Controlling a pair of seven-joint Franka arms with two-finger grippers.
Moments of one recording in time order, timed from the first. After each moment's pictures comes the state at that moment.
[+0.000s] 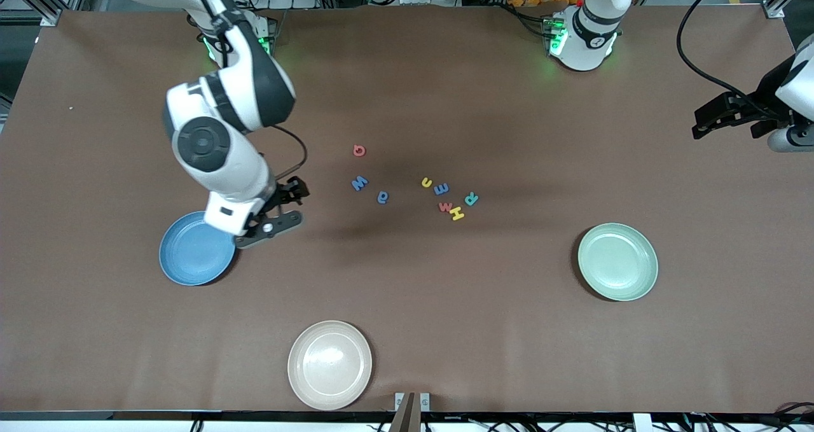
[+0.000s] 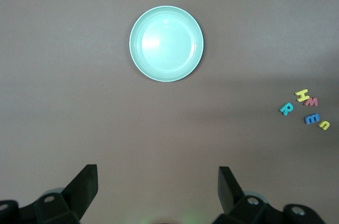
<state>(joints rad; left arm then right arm) 0.02 0.00 -0.06 -1.55 0.00 1.51 -0.06 0.45 0.39 -0.01 -1.59 -0.02 1.89 0.02</state>
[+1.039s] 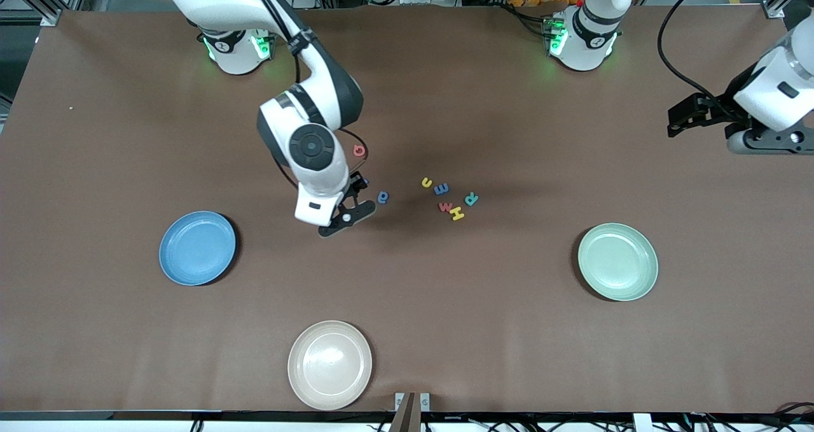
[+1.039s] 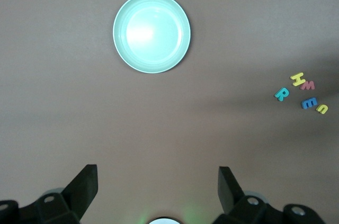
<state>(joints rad) 0.01 0.00 -0.12 -1.60 0.00 1.51 -0.06 0.62 0.56 -0.01 -1.59 -0.02 2.01 0.15</state>
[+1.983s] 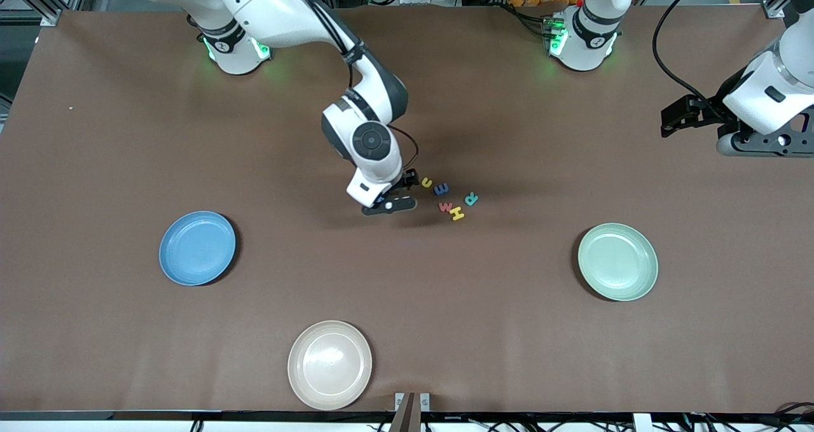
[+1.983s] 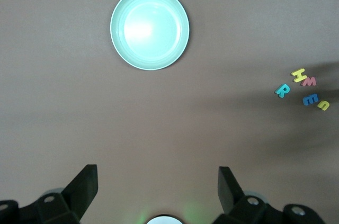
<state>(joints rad) 0.01 0.00 -0.12 -1.61 0.00 1.51 -0.06 0.78 0.69 -0.01 -1.62 0.13 2.26 0.52</state>
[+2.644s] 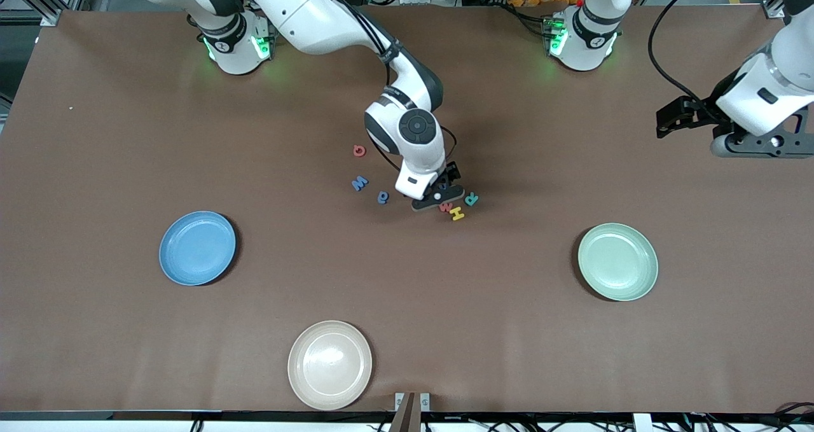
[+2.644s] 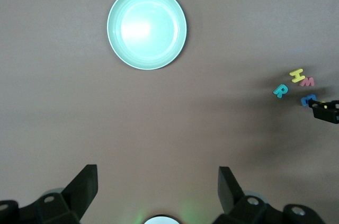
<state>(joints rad) 0.01 0.00 -0.14 -1.62 0.00 1.51 -0.08 0.87 0.88 -0.01 -1.33 0.13 2.31 0.46</state>
